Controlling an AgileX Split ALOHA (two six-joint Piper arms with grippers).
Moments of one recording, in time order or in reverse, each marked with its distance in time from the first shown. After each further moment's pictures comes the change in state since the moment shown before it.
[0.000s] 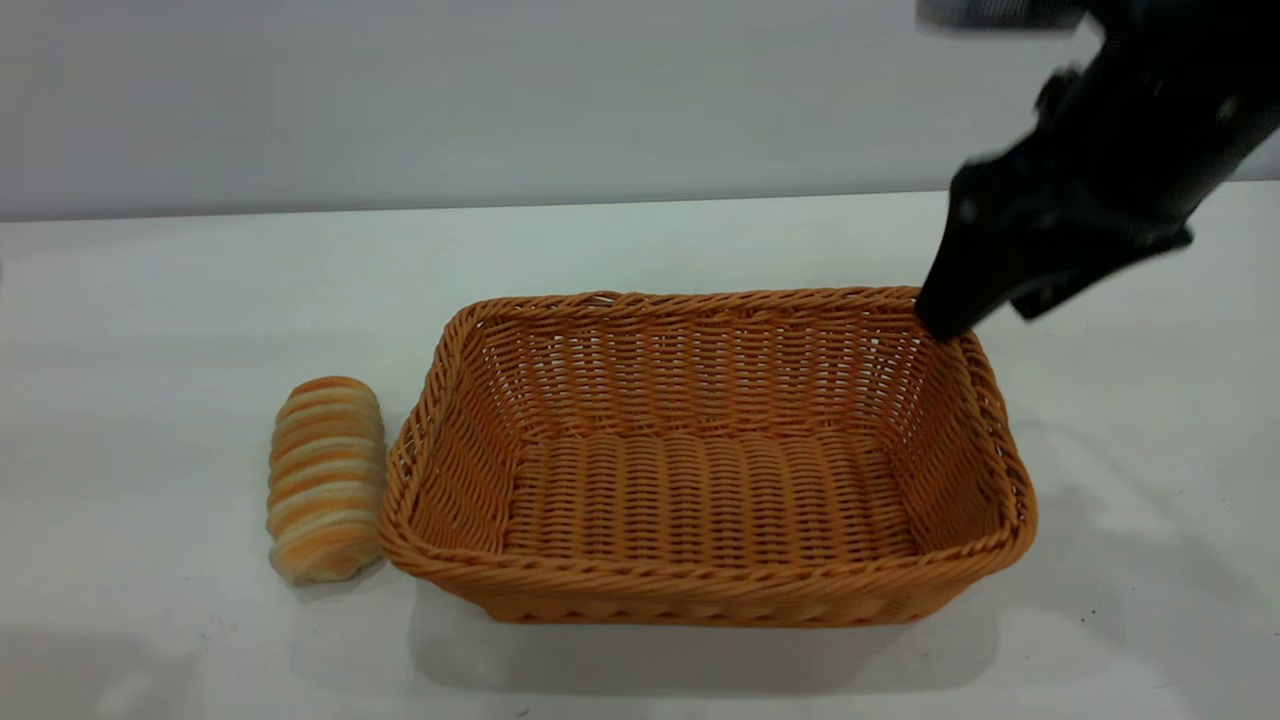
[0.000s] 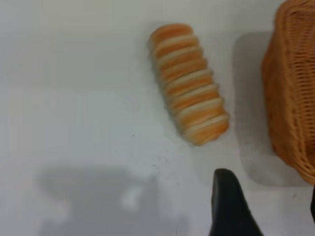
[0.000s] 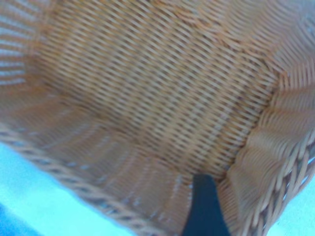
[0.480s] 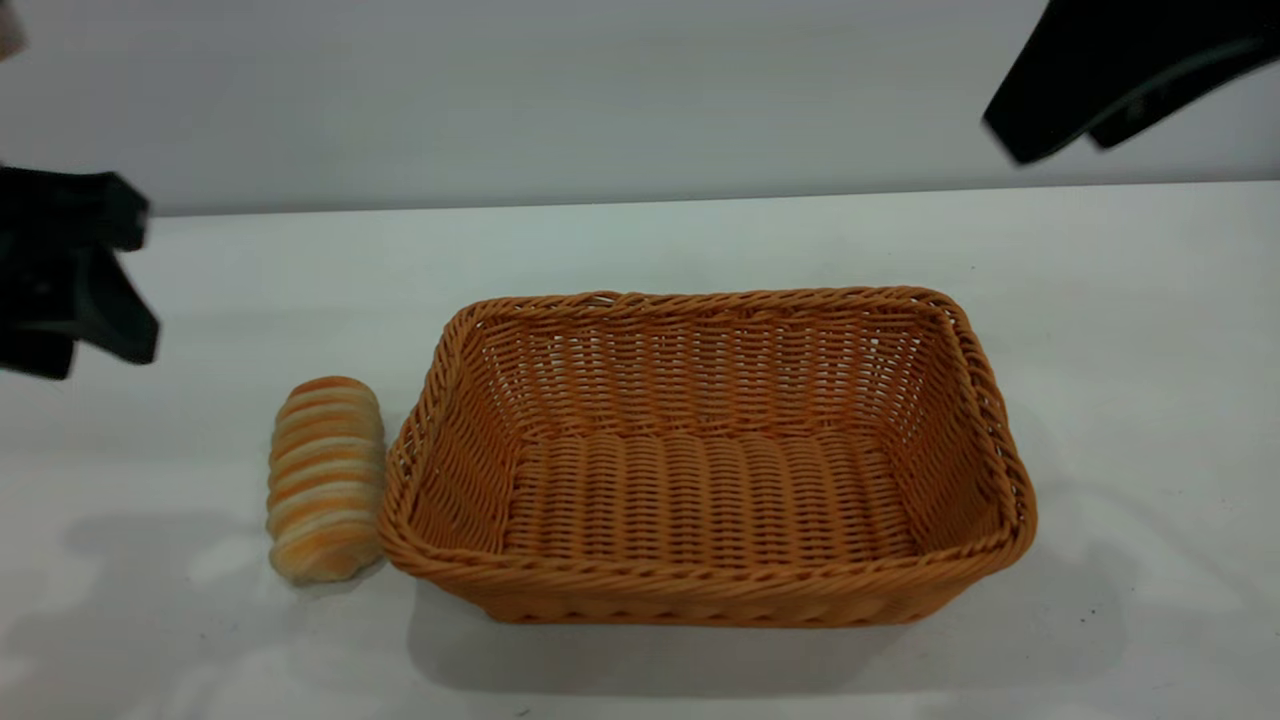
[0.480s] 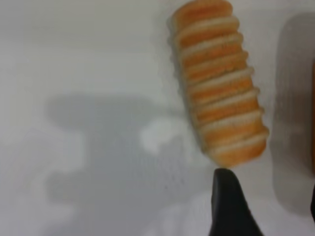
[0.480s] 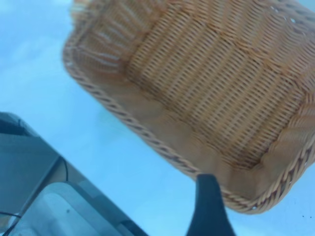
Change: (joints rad) left arm 0.000 0.421 -0.183 -0.003 -0.071 -0.015; right arm 0.000 -0.329 0.003 -0.007 0.239 0.009
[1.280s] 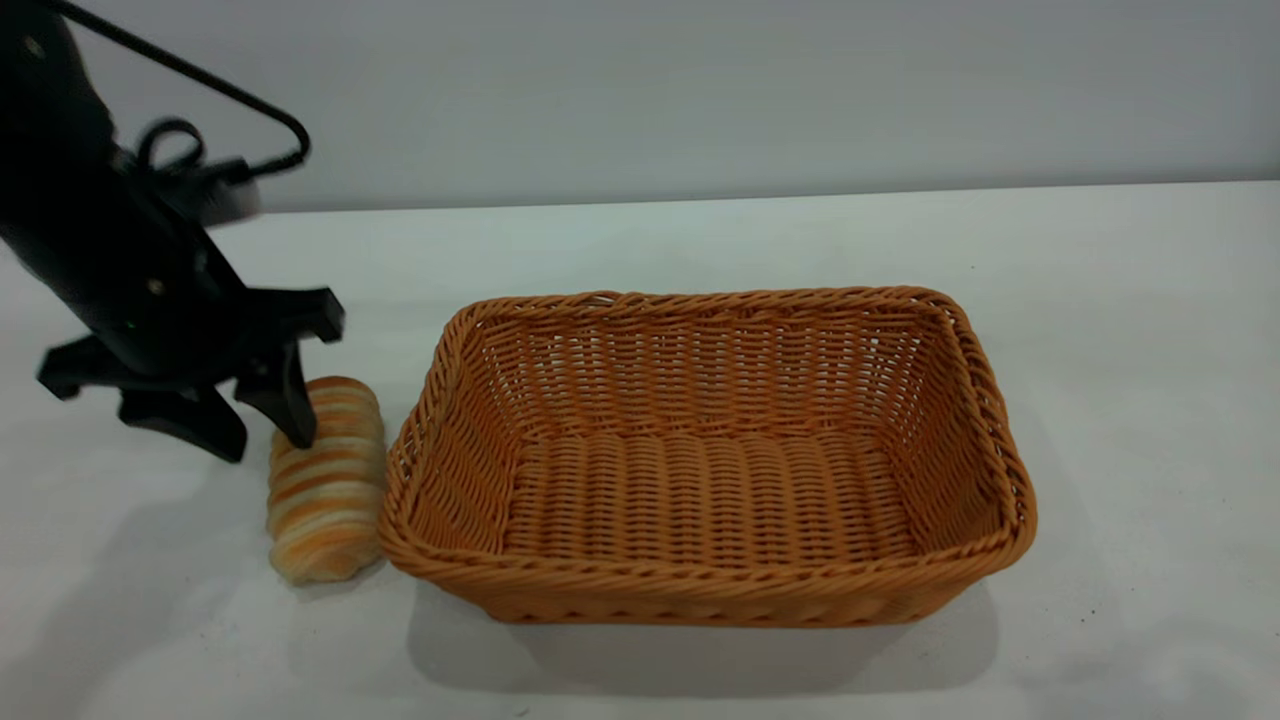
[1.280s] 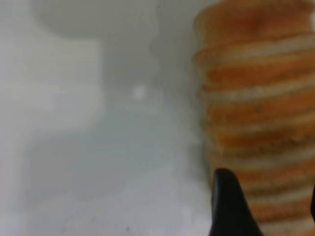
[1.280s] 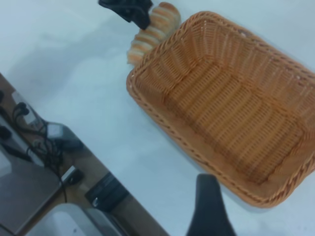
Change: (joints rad) left arm 0.000 0.555 -0.365 -0.062 0.072 0.003; right arm 0.000 -0.370 0.000 0.000 0.170 0.032
